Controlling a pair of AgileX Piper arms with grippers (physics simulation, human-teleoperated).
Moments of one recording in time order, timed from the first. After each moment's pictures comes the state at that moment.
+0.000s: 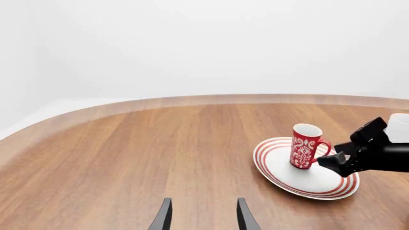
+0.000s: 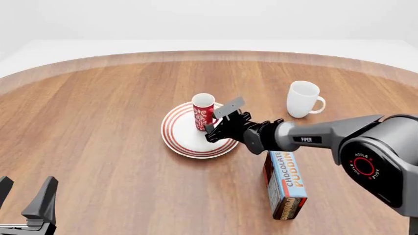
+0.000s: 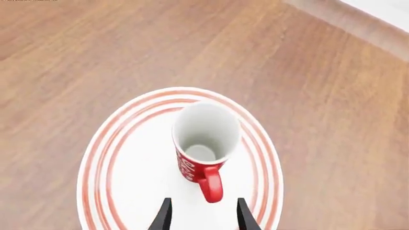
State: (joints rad) left arm 0.00 0.00 0.00 0.00 0.00; right arm 0.52 2.10 -1.23 -0.25 -0.13
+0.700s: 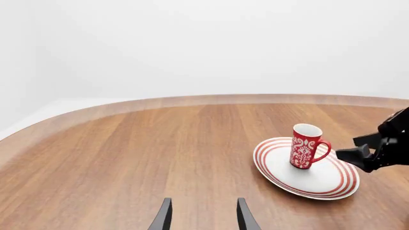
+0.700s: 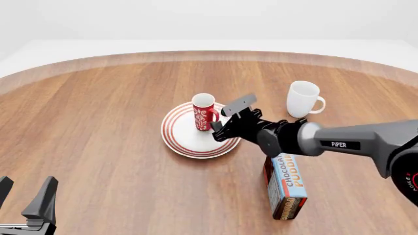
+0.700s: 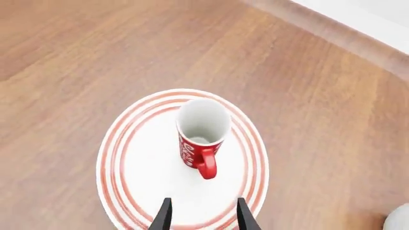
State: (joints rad) left arm 0.00 0.00 0.00 0.00 0.00; right arm 0.52 1.91 -1.08 -0.26 -0.13
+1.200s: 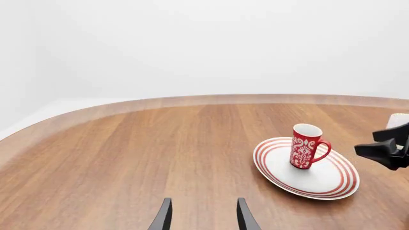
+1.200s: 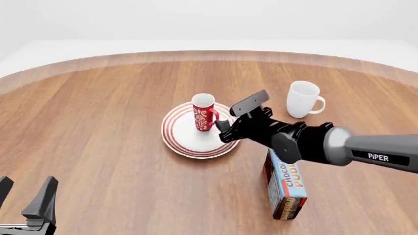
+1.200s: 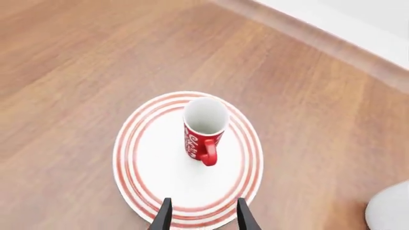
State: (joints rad) left arm 0.00 0.00 0.00 0.00 0.00; right arm 0.53 1.73 -0.95 -0.25 -0.13
